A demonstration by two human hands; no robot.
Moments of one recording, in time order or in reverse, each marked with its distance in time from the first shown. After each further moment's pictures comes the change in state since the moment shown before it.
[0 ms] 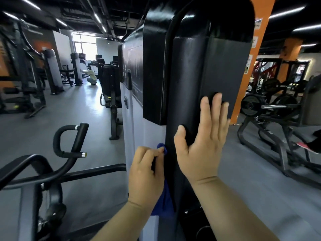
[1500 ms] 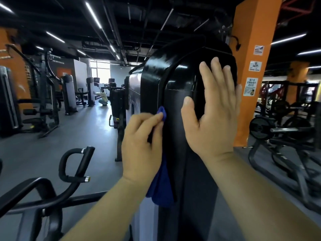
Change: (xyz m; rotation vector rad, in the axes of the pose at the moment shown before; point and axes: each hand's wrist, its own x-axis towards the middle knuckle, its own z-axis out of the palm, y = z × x) left_hand 0.124 0.069 -0.010 0.023 0.218 0.238; right_hand 0.134 -0.014 -0.017 0.052 0.044 -0.168
